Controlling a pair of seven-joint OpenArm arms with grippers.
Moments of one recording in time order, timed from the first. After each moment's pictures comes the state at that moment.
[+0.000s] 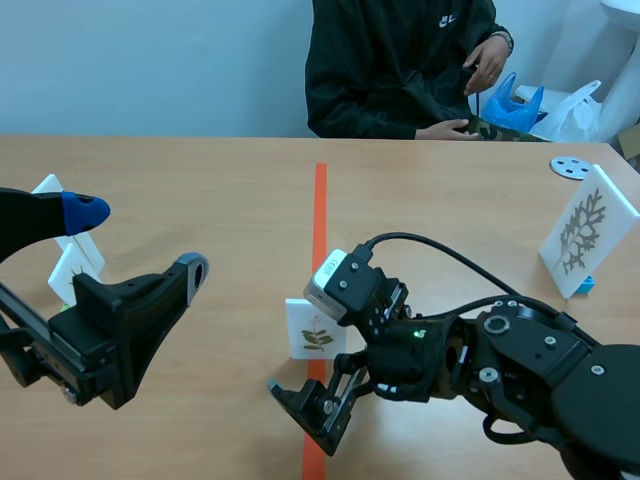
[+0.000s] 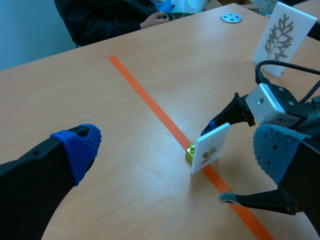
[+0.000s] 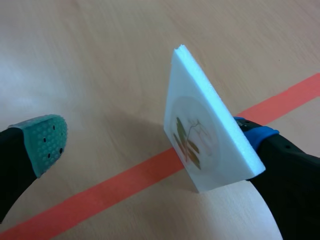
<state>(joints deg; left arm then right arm) 39.6 -22.0 -7.3 123.9 -18.5 -26.9 5.8 3.7 20.2 -36.9 71.5 4.1 30.6 4.8</state>
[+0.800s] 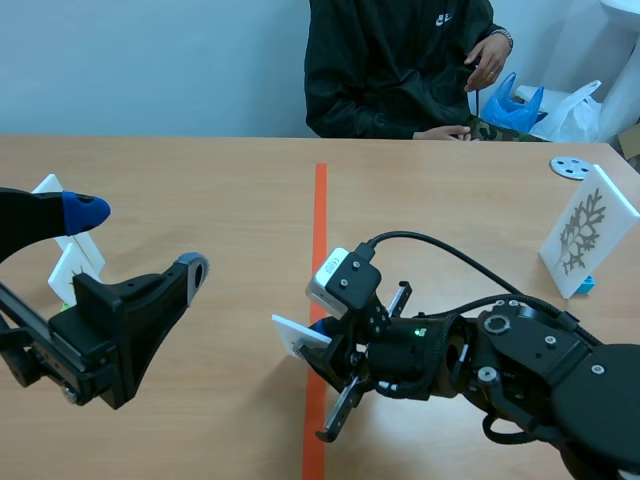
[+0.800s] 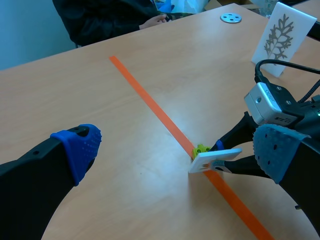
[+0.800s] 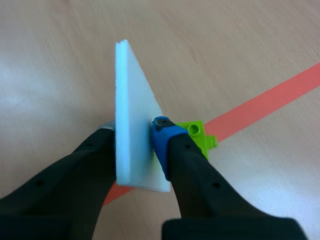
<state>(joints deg) 39.6 -22.0 -7.3 123.9 -18.5 -26.8 5.8 3.7 20.2 -36.9 71.5 4.1 29.6 4.1</state>
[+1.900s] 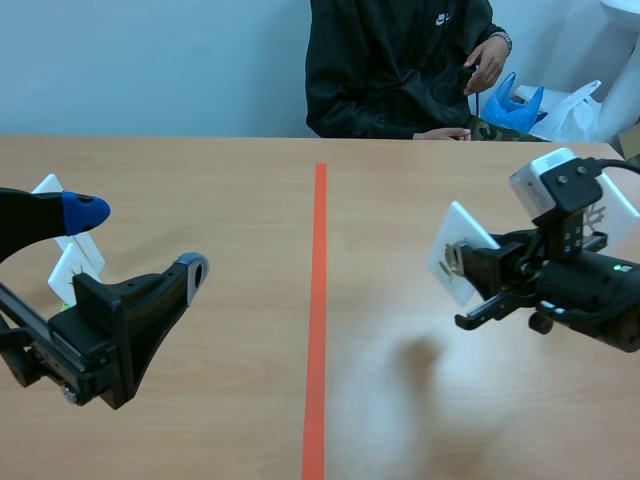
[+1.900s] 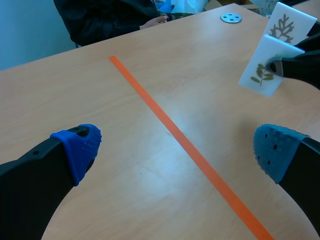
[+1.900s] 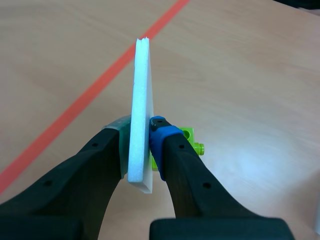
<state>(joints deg) 39.6 -22.0 -7.3 123.9 -18.5 -26.8 5.8 -12.4 23.3 -0.1 89.0 13.3 29.1 -2.6</state>
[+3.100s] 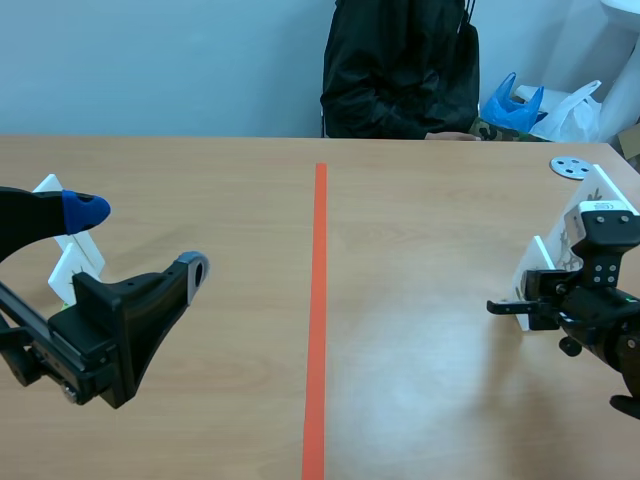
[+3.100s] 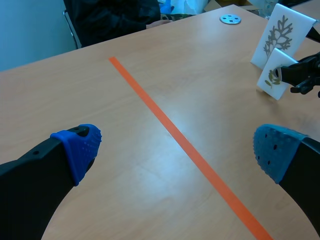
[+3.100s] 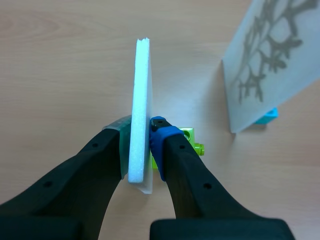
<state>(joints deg) 39.6 -22.0 -7.3 123.9 -18.6 -26.8 5.6 -5.4 17.3 4.1 68.7 12.8 9.7 -0.4</state>
